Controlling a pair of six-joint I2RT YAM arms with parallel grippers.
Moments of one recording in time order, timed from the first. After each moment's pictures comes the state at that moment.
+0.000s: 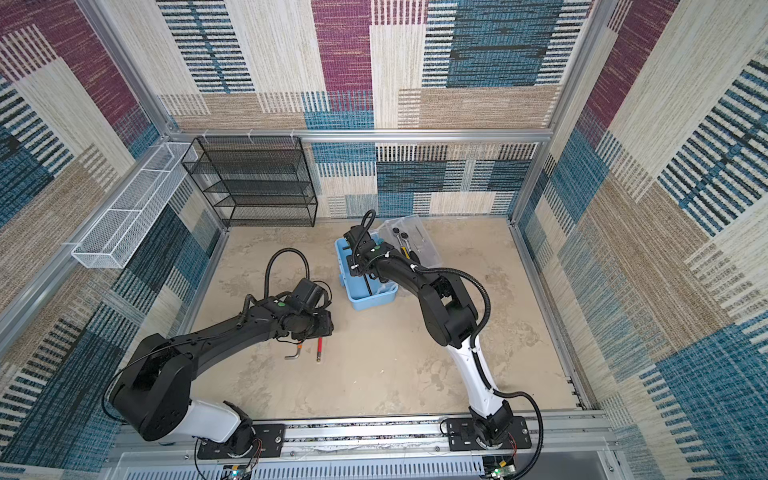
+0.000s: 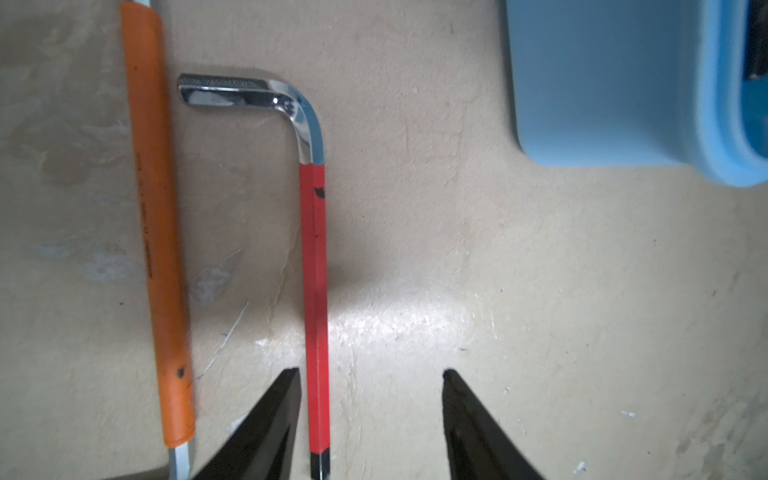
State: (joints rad) left arm -0.58 1.48 0.88 -0.57 0.00 -0.65; right arm 0.64 2.26 1.88 -0.53 0.16 0.28
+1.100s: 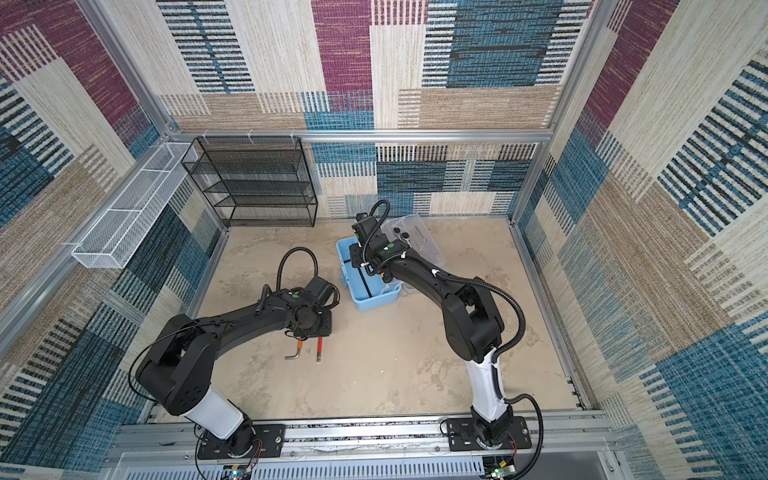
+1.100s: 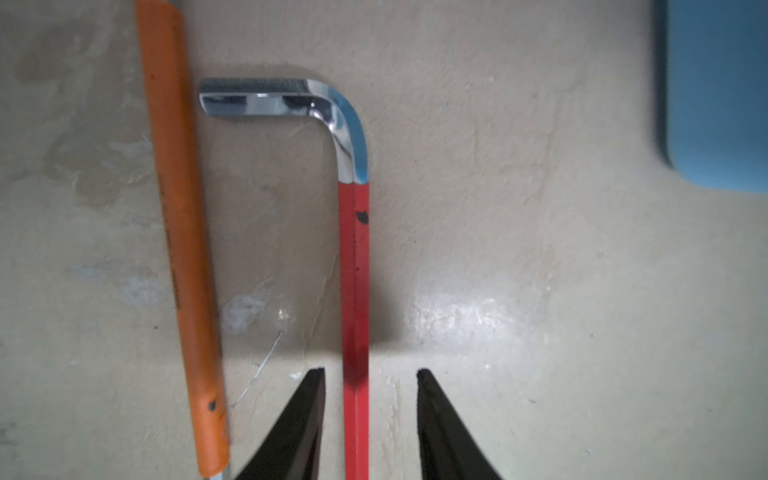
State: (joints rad) left arm -0.59 1.64 0.98 -0.66 -0.10 -0.62; right arm 0.64 2.01 1.70 -0.42 0.11 0.31
